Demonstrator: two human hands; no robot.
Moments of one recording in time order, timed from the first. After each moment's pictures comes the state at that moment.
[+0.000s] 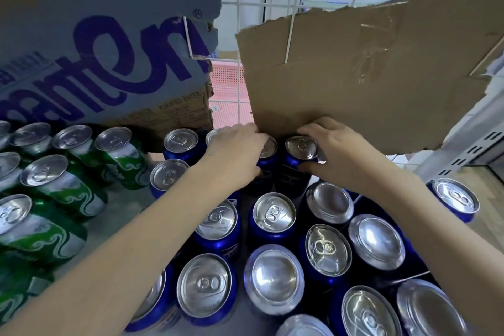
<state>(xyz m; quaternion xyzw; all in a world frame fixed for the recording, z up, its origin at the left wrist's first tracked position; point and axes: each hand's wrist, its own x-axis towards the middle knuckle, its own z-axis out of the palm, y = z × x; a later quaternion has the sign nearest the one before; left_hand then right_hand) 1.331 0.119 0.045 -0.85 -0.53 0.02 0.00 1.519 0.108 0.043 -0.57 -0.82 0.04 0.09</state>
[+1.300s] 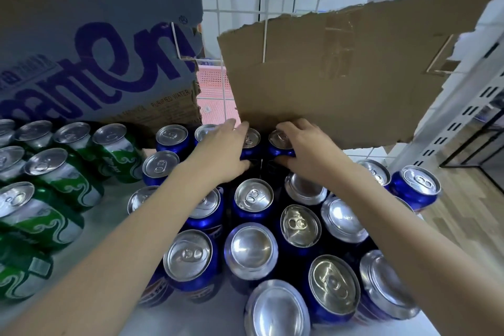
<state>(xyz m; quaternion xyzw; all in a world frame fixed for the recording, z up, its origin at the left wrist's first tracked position) 1.336 0.103 0.042 -0.81 -0.58 -0.03 -0.07 1.508 0.096 0.035 -0.61 -0.79 0.04 0.10</state>
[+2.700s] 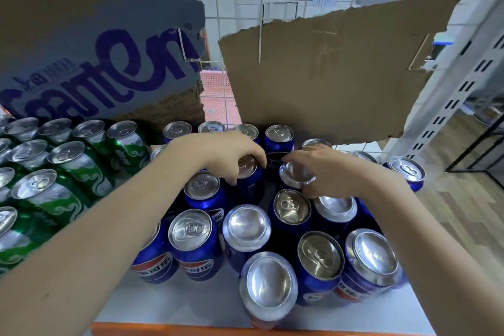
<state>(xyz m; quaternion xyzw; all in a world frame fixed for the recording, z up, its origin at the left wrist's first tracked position) 1.335 0.079 0.081 -0.88 -0.43 0.15 -0.17 1.529 0.042 0.060 -0.54 -0.83 0.11 -0.06</state>
